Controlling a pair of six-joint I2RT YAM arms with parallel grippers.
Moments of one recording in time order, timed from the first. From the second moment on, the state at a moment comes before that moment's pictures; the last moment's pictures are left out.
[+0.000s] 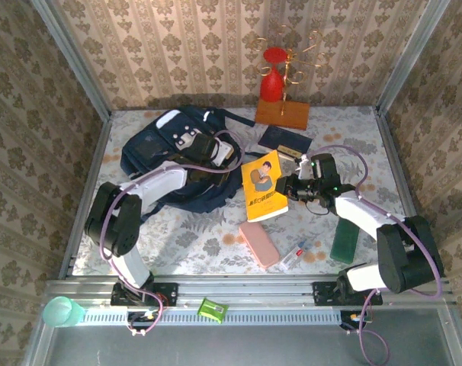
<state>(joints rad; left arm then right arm) -0.58 1.73 1.19 -0.36 0.14 0.03 0.24 1.38 0.70 -0.04 -0.63 0.66</state>
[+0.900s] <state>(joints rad) -0.57 1.44 1.18 -0.34 0.05 0.09 0.35 1.41 0.70 0.19 -0.69 0.86</state>
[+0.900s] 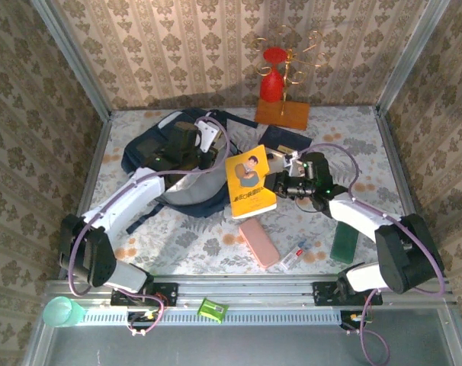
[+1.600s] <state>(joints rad) -0.53 1.45 1.31 -0.40 0.04 0.06 0.63 2.13 1.34 0.39 -0.27 1.25</state>
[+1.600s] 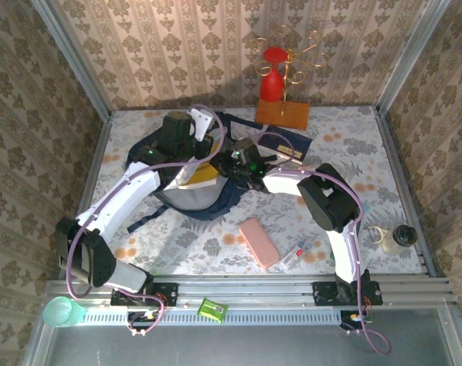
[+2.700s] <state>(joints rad) -0.40 1.49 1.22 -0.29 0.17 -0.08 0.50 1.75 1.07 0.40 -0.10 0.92</state>
